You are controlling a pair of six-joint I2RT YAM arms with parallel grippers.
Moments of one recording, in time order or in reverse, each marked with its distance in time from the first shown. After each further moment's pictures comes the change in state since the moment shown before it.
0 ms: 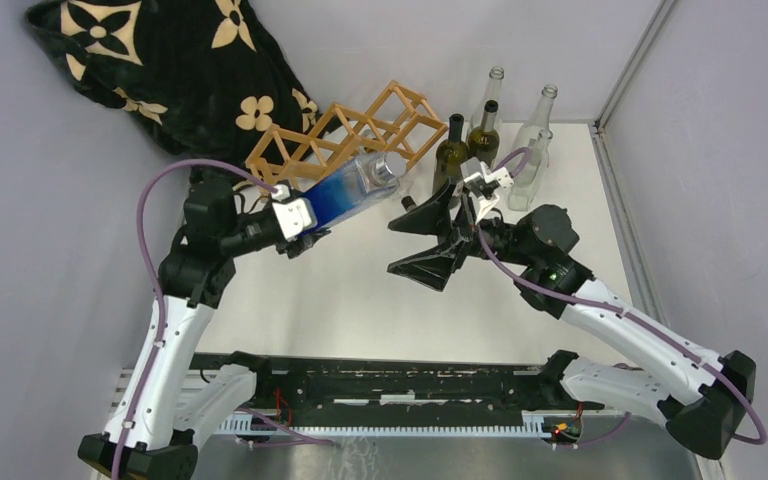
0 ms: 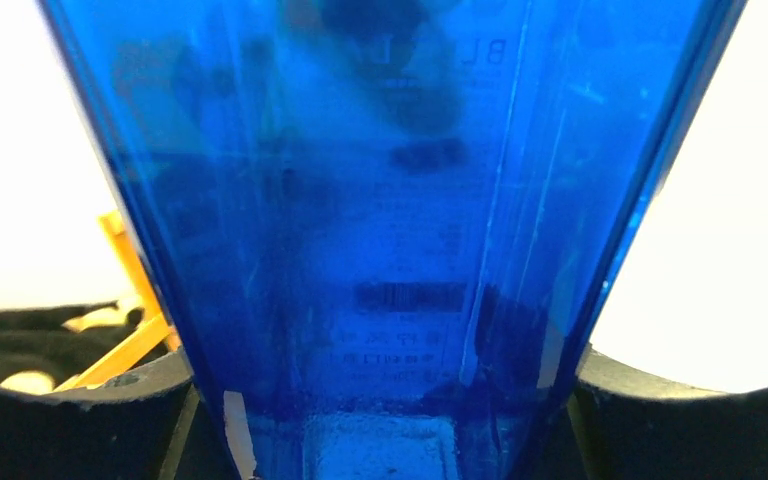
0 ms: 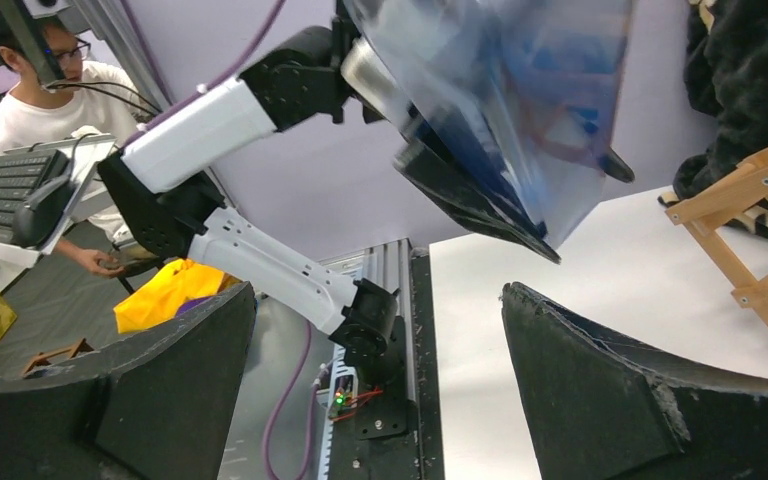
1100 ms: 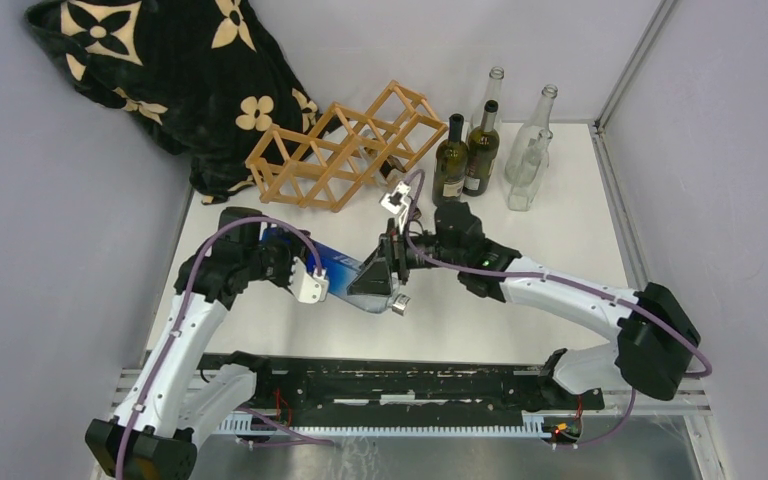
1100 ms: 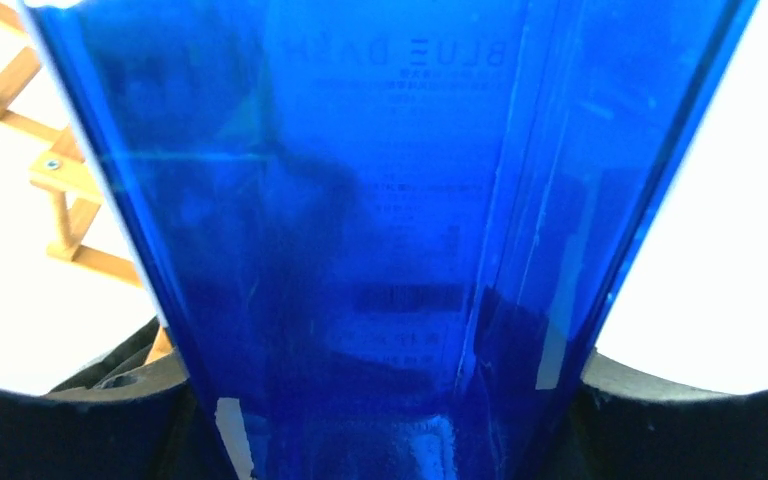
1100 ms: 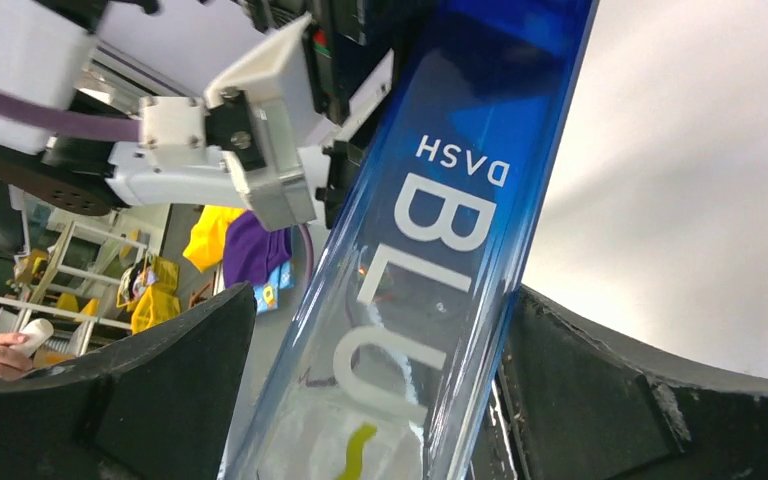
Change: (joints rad) left arm -0.007 0.032 -0.143 -0.328 -0.232 0.900; right arm 0.114 0.385 0.007 -0.133 0.004 0.137
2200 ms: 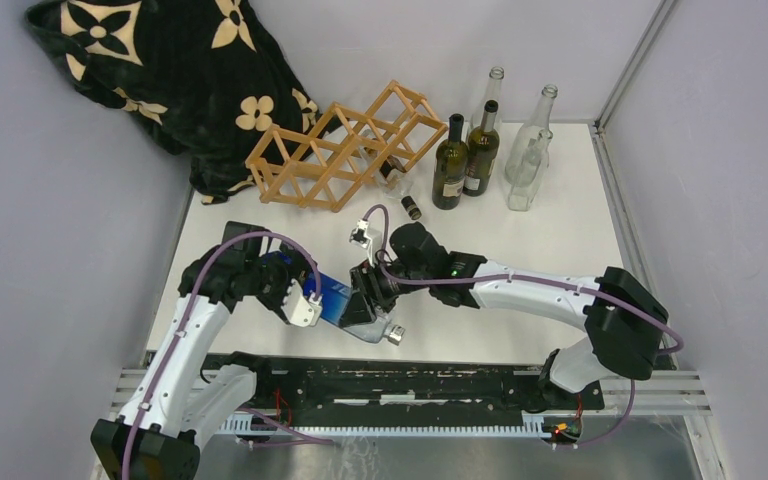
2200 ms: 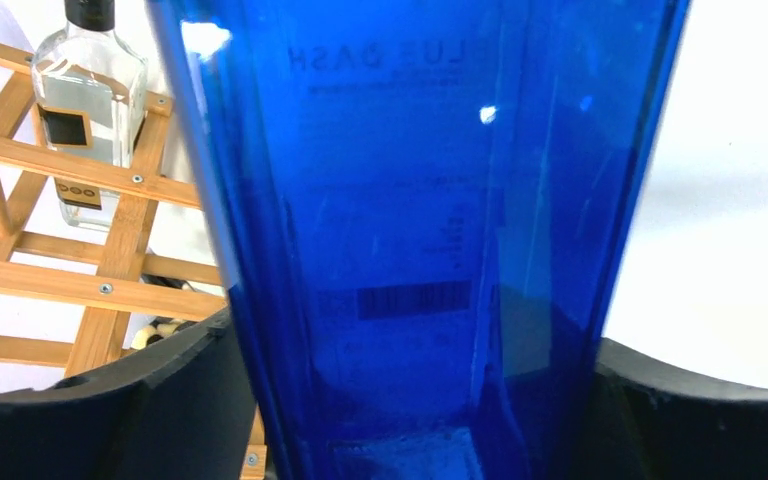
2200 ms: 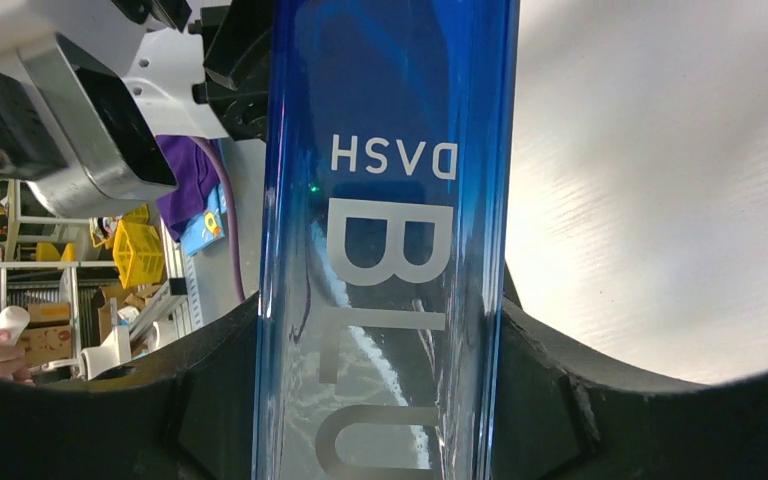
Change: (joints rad) left arm 0.026 -0.016 -0.072 -0.141 0.022 0.184; right arm 0.130 0.127 0.064 -0.256 0.106 -0.078
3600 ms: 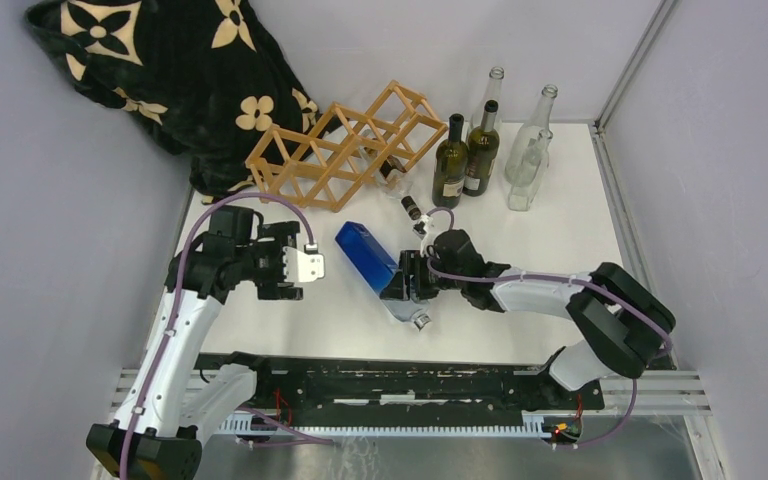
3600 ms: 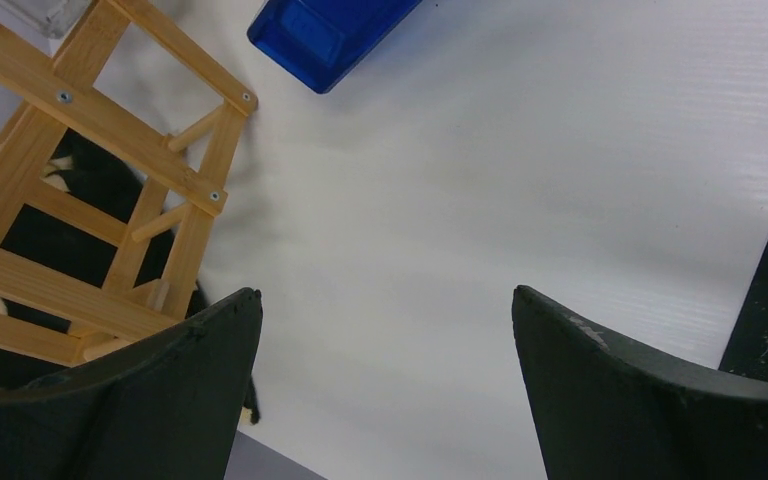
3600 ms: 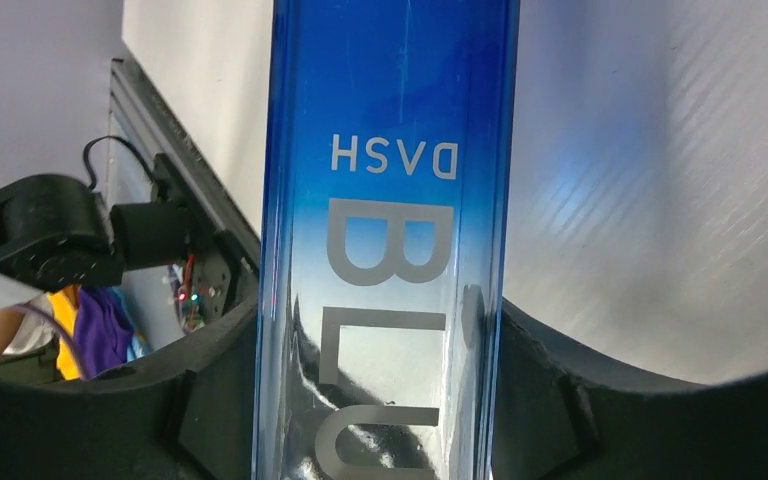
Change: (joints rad) left arm 0.020 0.028 0.165 -0.007 -0.073 -0.576; right arm -0.247 0.027 -0.331 0.263 0.195 0.144
